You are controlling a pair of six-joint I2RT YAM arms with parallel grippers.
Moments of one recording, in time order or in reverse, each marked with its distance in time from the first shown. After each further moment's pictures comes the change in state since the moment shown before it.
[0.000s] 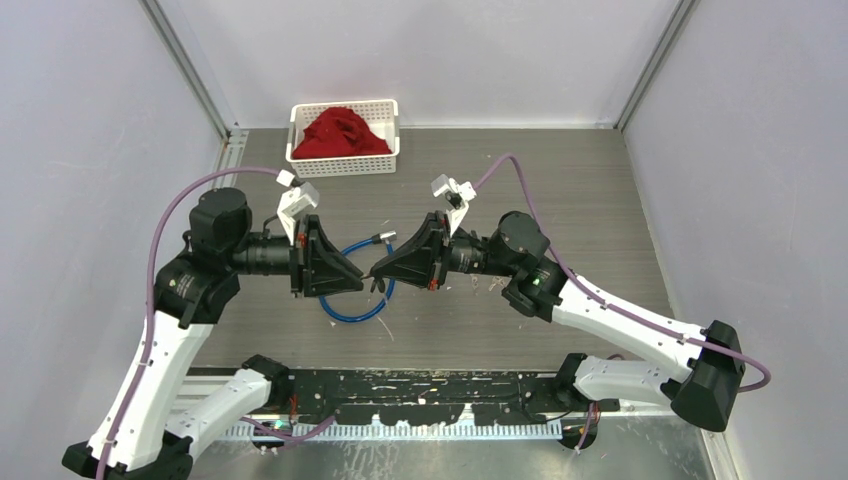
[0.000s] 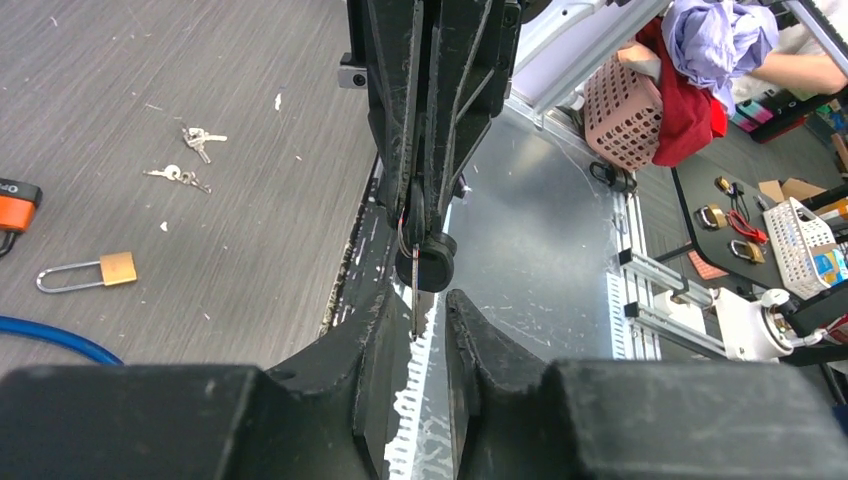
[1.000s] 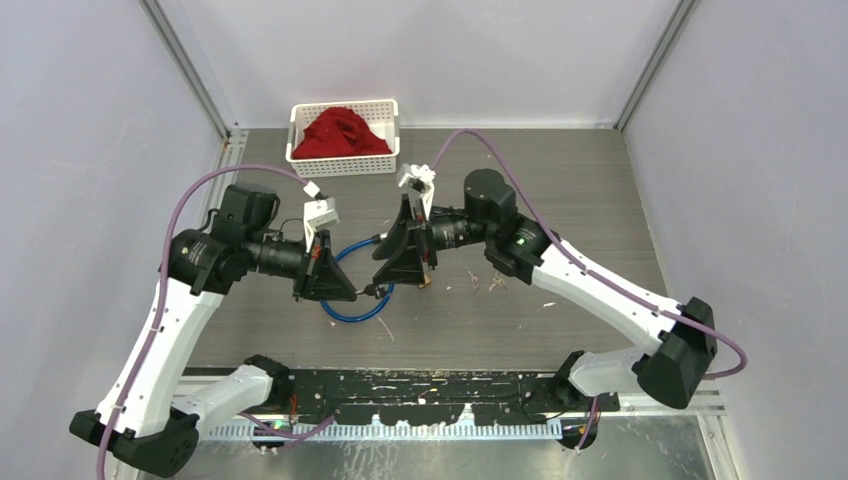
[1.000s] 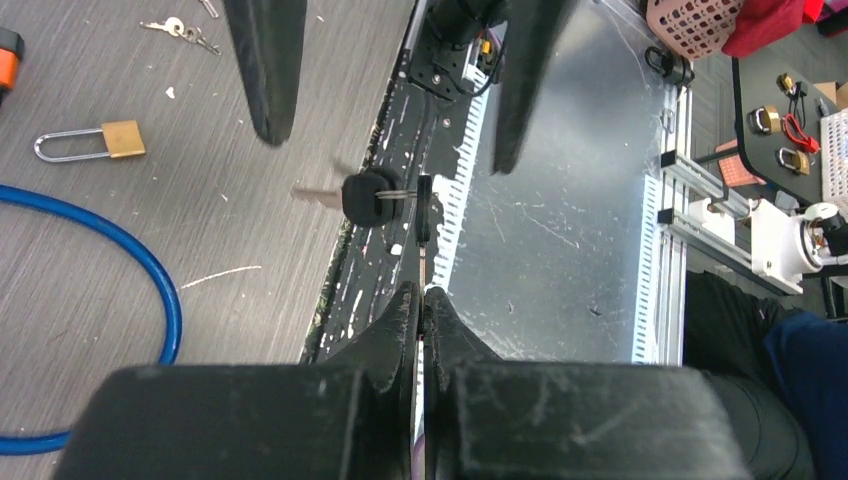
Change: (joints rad) left arm 0.000 0.151 0.111 -0.459 -0.075 0.399; right arm -0.113 0.172 0.265 -0.397 -0.303 -0.240
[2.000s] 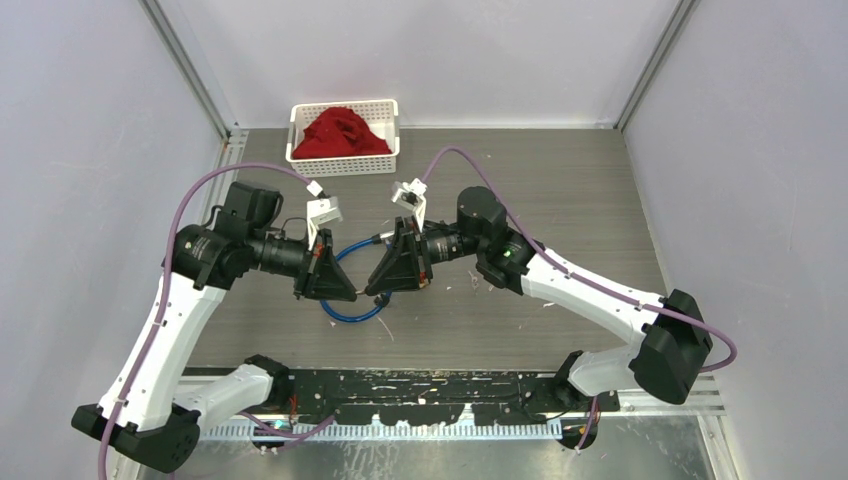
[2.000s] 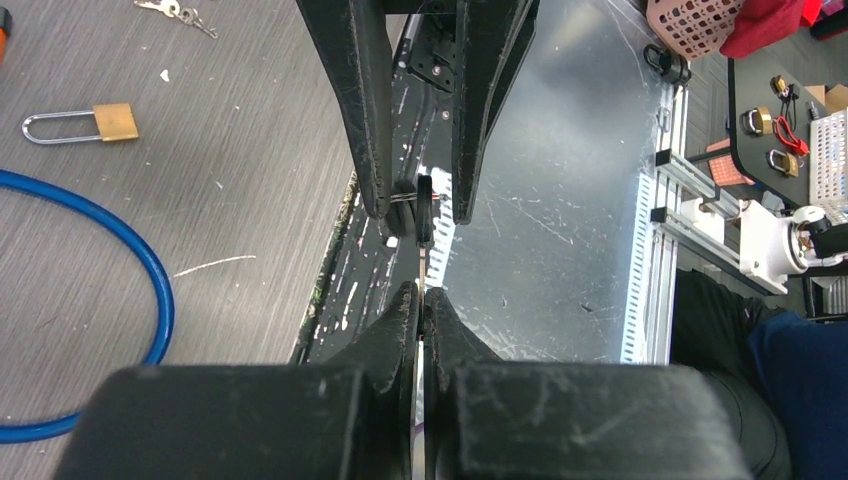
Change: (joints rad) left arm 0.000 0.023 0.013 -0.039 -0.009 0.008; right arm 0.032 0.050 -0.134 0.216 -0.070 0.180
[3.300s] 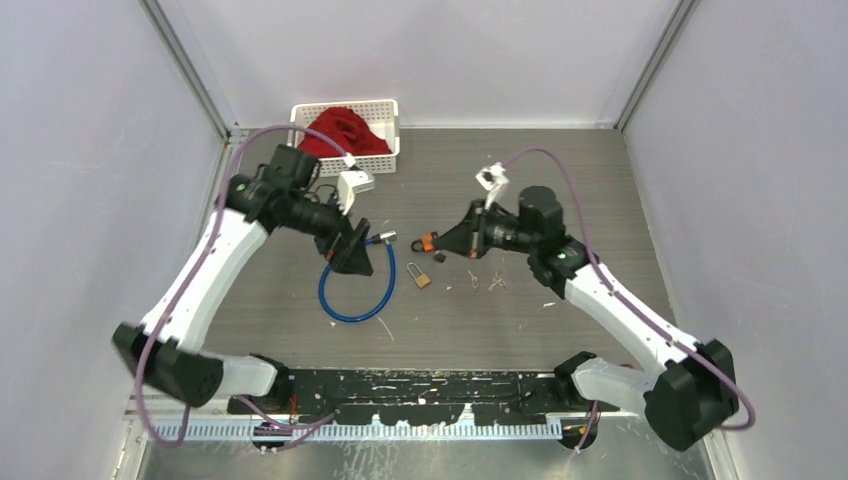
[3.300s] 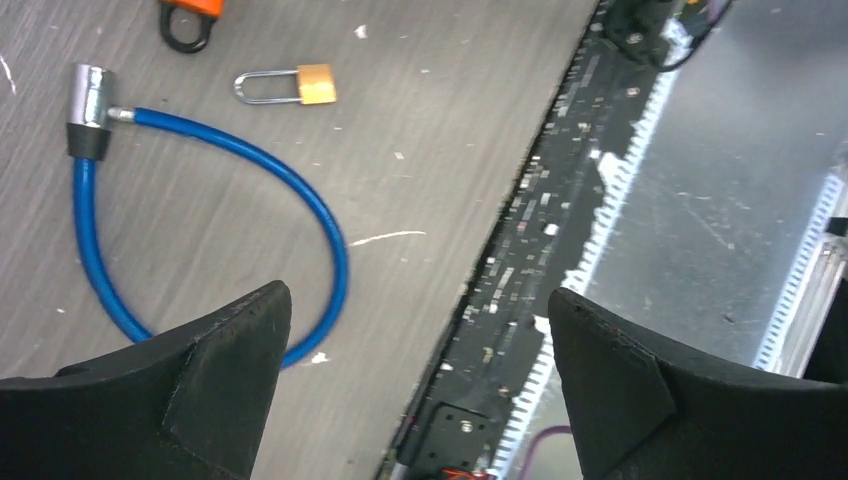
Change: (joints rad) left arm 0.000 0.262 0.116 0.026 -0.260 0.123; right arm -0.307 -0.189 -0.193 -0.216 0.262 0.000
